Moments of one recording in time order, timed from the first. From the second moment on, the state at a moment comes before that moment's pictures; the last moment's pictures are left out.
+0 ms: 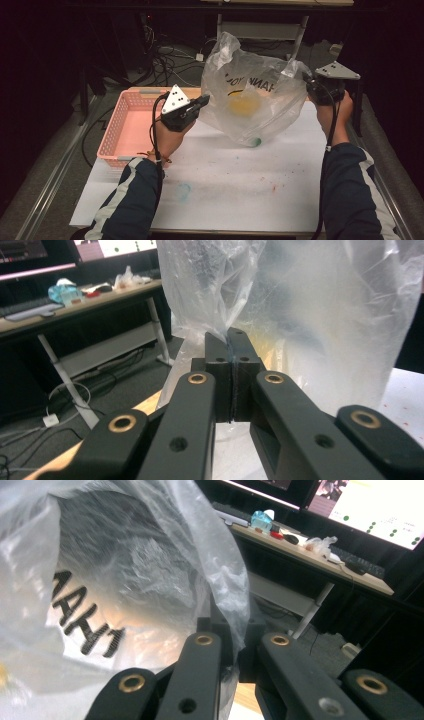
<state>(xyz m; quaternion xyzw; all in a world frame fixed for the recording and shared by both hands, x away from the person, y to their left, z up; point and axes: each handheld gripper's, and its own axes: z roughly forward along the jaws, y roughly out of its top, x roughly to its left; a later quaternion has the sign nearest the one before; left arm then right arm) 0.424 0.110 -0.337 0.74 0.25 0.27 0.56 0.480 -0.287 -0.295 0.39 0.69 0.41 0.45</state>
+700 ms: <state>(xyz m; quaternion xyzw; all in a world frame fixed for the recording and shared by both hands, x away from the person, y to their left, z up) 0.433 0.111 -0.337 0.73 0.28 0.28 0.55 0.465 -0.285 -0.232 0.37 0.66 0.43 0.49</state>
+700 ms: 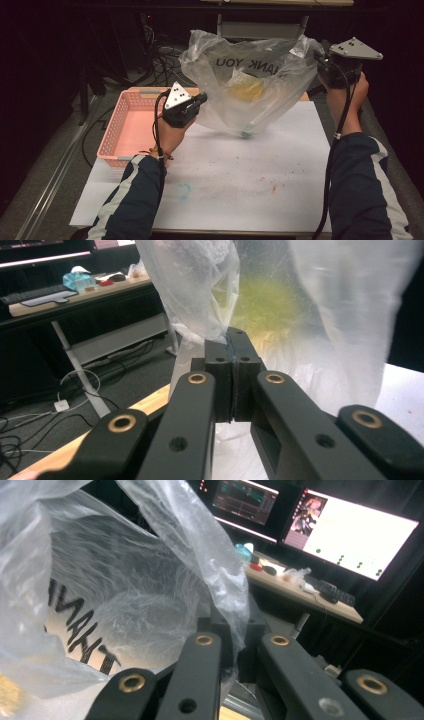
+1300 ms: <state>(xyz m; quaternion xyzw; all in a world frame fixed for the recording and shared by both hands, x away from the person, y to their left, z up) 0.453 0.097 -0.381 0.76 0.34 0.26 0.49 0.494 -0.278 -0.278 0.41 0.69 0.40 0.44</state>
